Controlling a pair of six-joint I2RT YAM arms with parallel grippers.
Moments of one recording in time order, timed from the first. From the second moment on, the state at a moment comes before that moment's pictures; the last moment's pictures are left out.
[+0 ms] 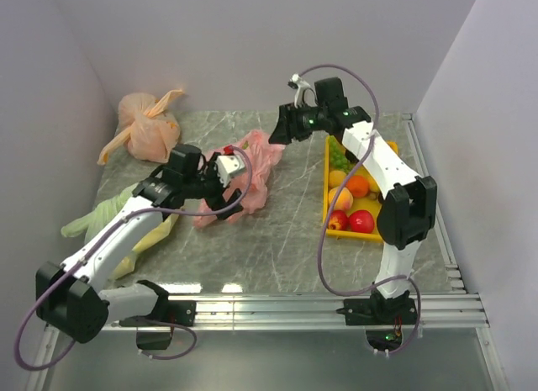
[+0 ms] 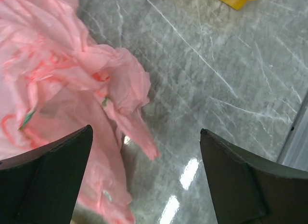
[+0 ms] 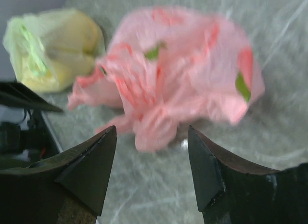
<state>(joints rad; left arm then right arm) -0.44 1.18 1.01 -0.50 0.51 0.41 0.36 1.89 1.79 -0.57 -0.65 0.12</state>
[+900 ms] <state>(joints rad) -0.57 1.69 1.21 -0.67 0.55 0.58 0.44 2.45 2.03 -0.55 -0.59 0.19</state>
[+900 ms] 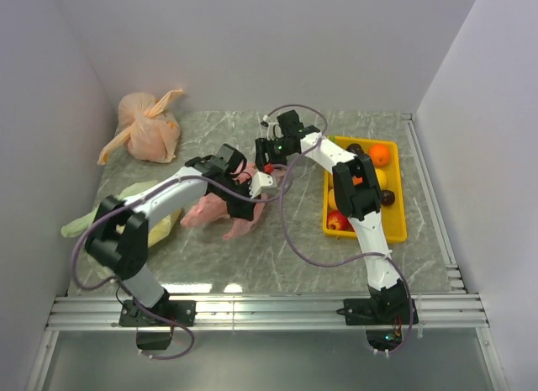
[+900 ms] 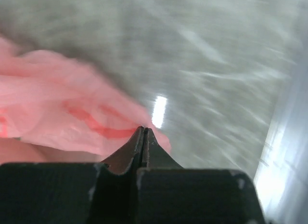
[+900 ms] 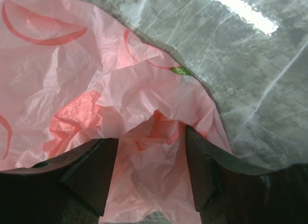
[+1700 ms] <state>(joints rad) -0.42 1.18 1.17 -0.64 0.55 0.40 0.45 2.35 2.00 -0.58 -0.65 0.04</state>
